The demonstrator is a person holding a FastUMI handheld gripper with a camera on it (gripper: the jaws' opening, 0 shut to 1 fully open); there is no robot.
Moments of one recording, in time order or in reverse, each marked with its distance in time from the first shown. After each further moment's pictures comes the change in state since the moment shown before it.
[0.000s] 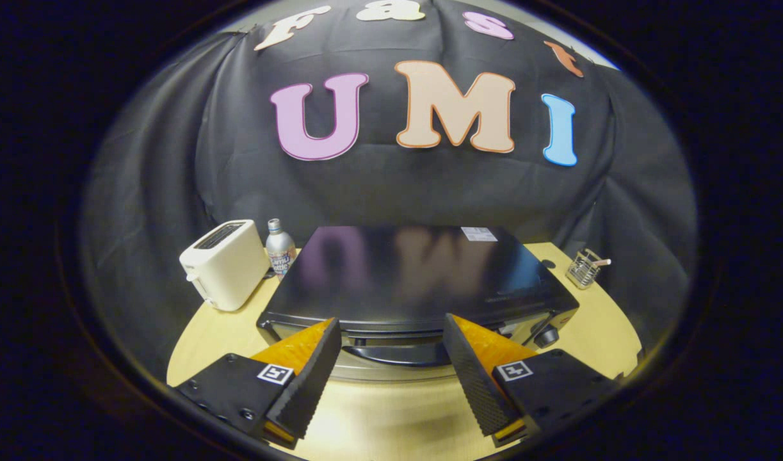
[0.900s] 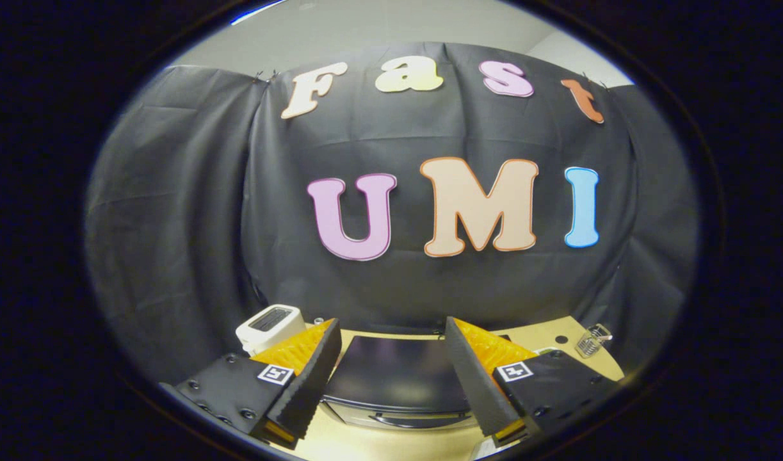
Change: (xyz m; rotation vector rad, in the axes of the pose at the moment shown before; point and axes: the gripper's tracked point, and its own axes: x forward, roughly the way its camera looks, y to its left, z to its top) arm -0.078 -0.004 0.183 0.015 -0.326 0.170
